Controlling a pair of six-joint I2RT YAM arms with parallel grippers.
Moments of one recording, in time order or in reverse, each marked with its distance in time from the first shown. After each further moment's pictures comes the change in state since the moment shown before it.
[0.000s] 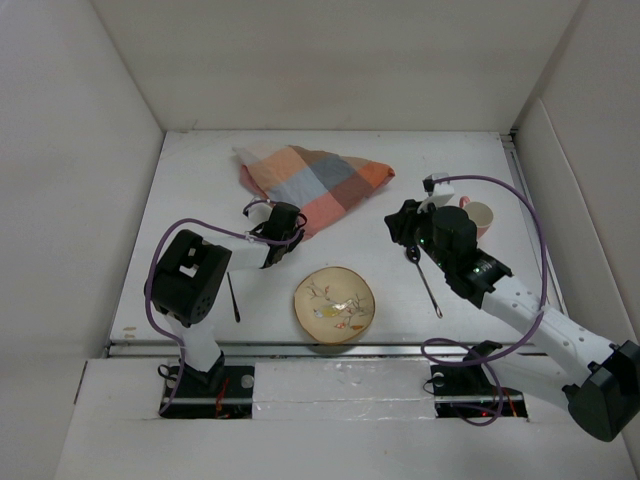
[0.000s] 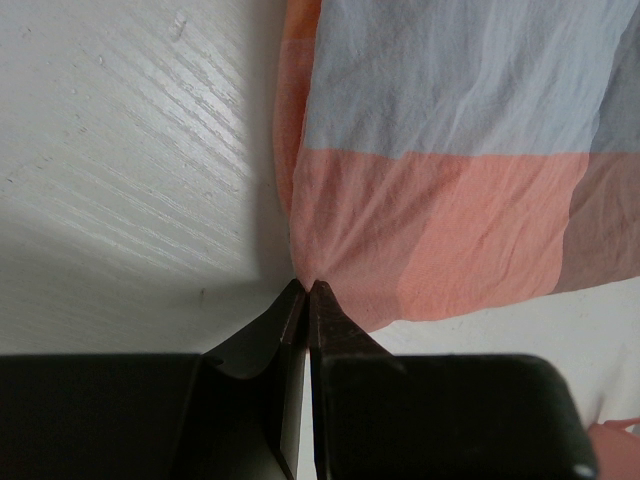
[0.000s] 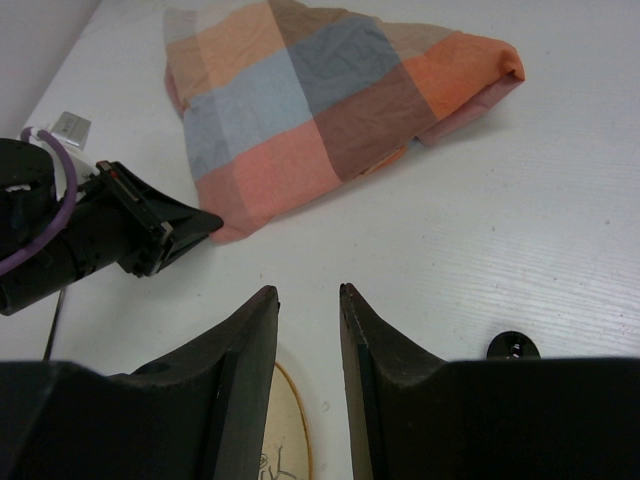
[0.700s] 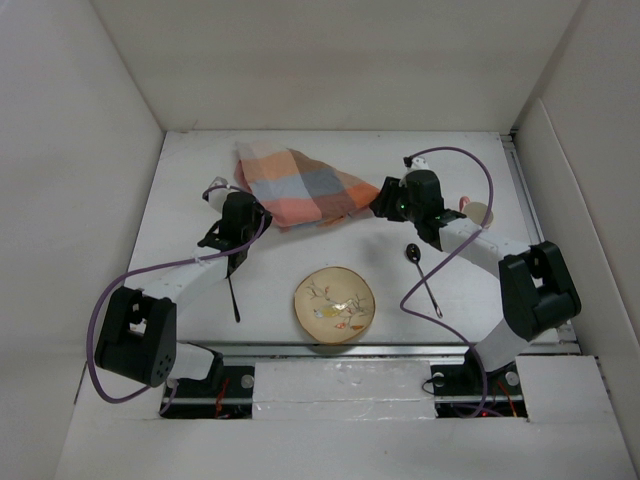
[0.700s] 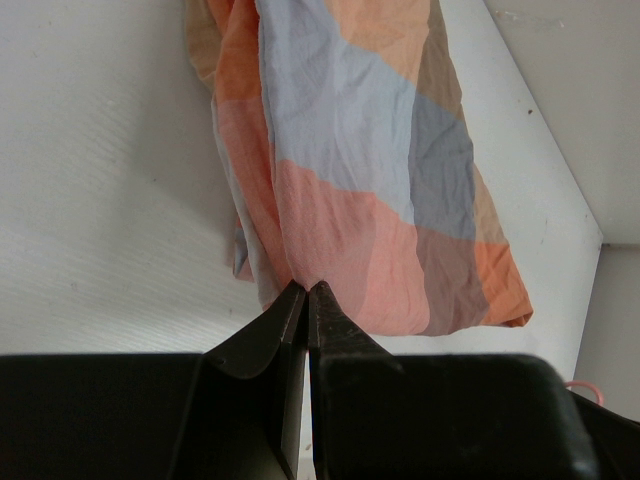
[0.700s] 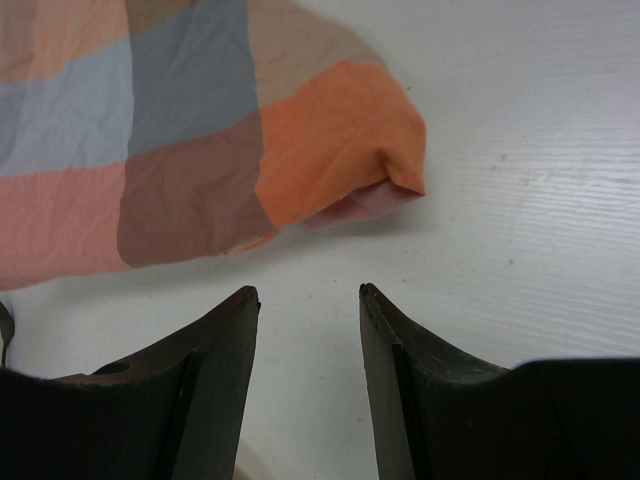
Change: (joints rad) left arm 0.178 -0.418 -0.104 -0.057 0.065 0.215; right arm -0.207 0.583 0.231 0.117 -0.216 0.110
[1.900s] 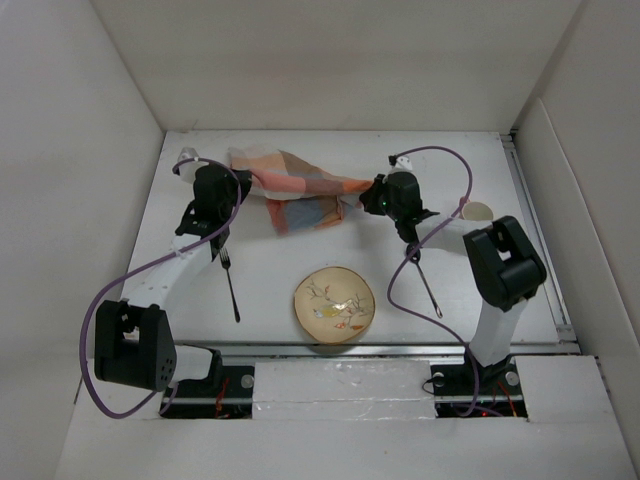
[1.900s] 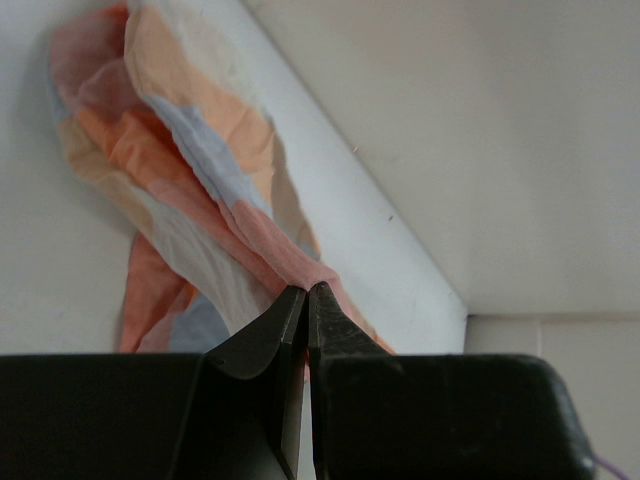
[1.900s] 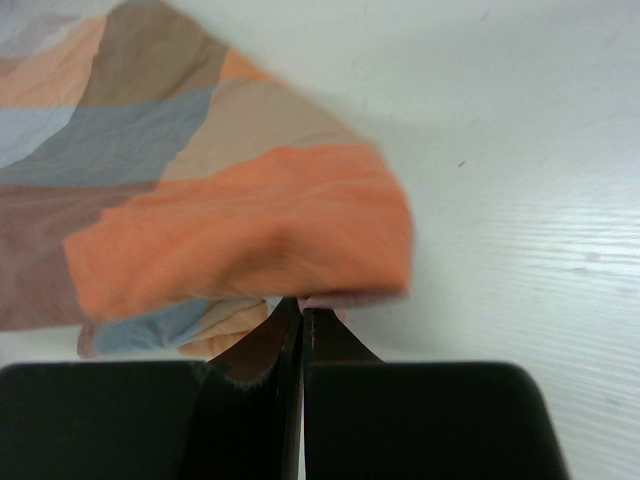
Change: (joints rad) left arm 0.125 -0.037 0.142 0.037 0.061 -0.027; right arm 0.047 0.308 0.058 0.354 0.044 0.068
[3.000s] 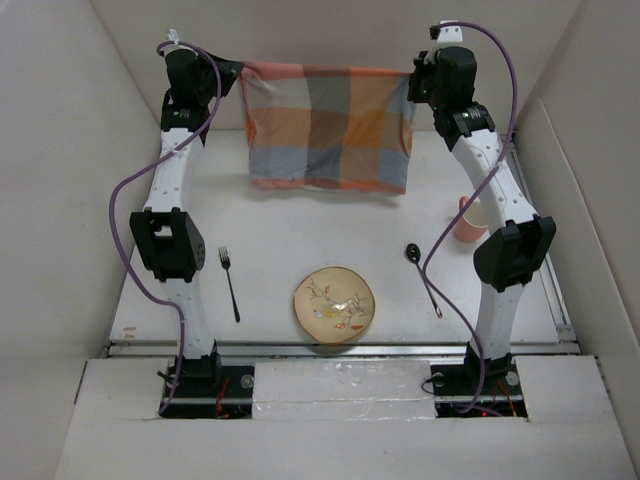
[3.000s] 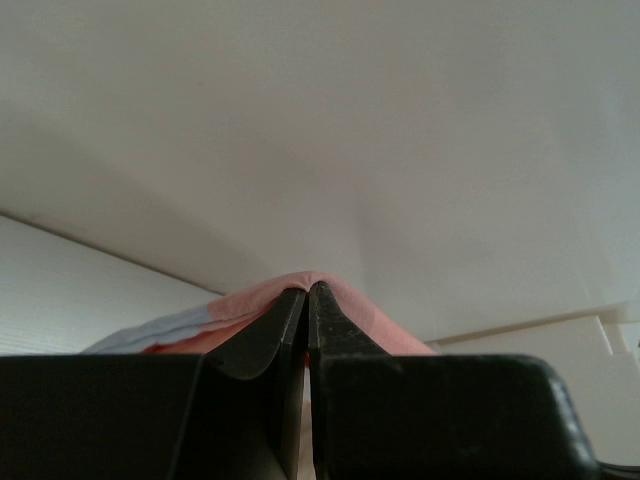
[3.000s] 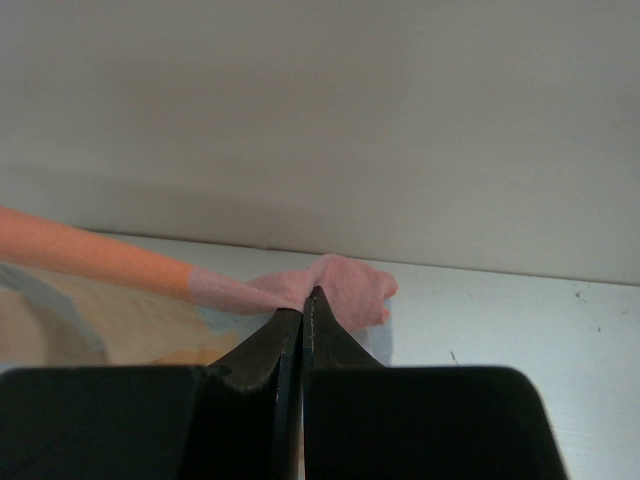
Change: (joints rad) left arm 0.200 0.753 1.271 -0.245 0.398 0.051; right arm -0.193 0.077 1.103 -0.769 0.088 -0.440
